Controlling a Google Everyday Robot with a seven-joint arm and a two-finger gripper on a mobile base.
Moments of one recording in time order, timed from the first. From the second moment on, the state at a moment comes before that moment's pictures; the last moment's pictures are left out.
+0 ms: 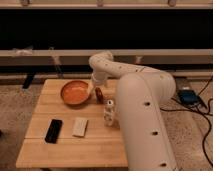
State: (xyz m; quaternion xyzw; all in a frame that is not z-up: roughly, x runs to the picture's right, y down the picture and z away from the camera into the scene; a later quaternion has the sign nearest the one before) arm -0.047 0.010 0.939 -0.30 0.11 0.52 0.79
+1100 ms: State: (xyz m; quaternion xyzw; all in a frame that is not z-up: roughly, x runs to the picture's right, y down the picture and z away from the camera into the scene) arm -0.110 -0.004 0.918 -0.29 0.07 0.47 0.83
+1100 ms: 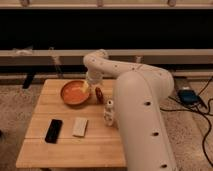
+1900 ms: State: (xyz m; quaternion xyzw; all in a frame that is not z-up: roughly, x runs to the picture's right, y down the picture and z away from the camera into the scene) arm -0.222 0.028 0.932 -0.31 0.04 0.37 0.88
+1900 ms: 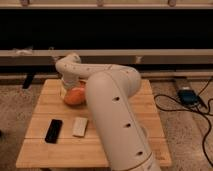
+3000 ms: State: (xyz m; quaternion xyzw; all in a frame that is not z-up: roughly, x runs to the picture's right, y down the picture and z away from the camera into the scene) arm -0.236 0.085 0.915 -0.38 0.03 0.33 0.86
